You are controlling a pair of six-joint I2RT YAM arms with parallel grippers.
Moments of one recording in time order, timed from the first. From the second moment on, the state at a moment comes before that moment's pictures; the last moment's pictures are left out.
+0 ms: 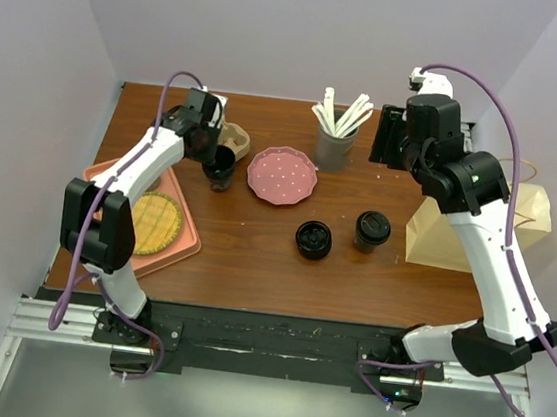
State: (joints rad) left arm -0.26 1.72 1.45 -0.68 -0.16 -0.08; right arm 0.51 1.37 1.87 -1.06 0.40 0.34
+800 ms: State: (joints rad) left arm -0.31 1.42 1.52 -0.75 0.08 -0.36; right arm 0.22 1.44 2.03 -1.34 0.63 0.33
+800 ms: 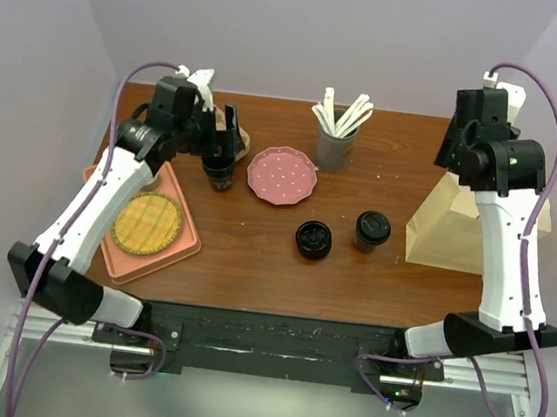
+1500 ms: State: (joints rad) left arm -0.52 1.25 1.36 -0.74 0.04 -0.46; right arm 0.00 1.50 1.68 -1.26 0.40 0.31
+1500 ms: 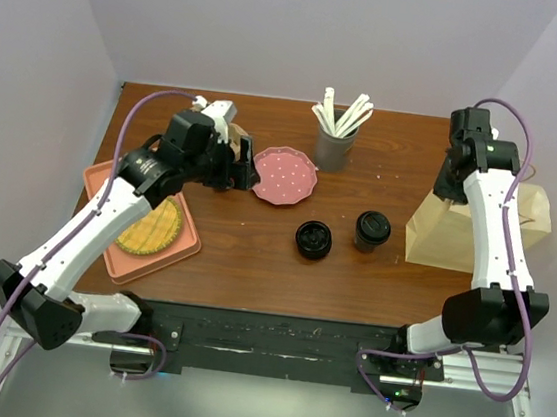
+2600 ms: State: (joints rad) left arm -0.54 1.24 1.70 -1.04 -0.35 -0.49; right arm 0.71 1.55 2.32 -1.17 0.28 0.07
